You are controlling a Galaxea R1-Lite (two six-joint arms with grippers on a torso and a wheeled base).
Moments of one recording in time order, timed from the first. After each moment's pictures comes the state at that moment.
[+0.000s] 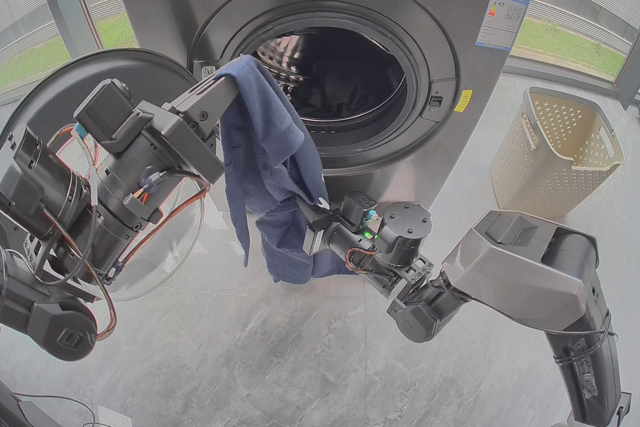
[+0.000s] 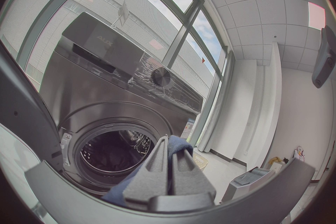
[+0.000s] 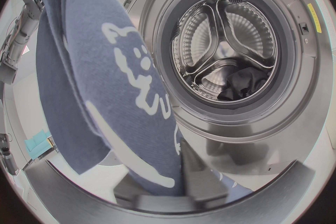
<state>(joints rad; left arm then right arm) -0.59 1.61 -0.61 -1.54 -0.17 -0.21 0.70 2.50 -1.26 -1.47 0.02 0.10</state>
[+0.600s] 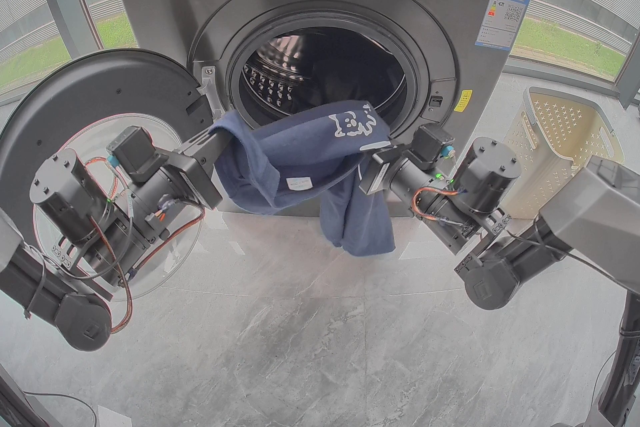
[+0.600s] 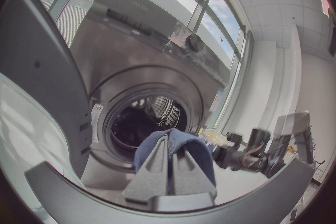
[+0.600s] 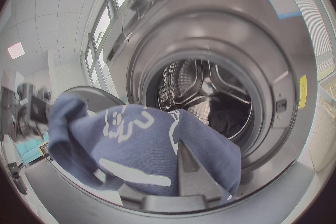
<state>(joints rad) -0.43 1.75 -0.55 -1.55 -0.18 -0.20 0.61 2.15 -1.04 -1.45 0.03 0.11</state>
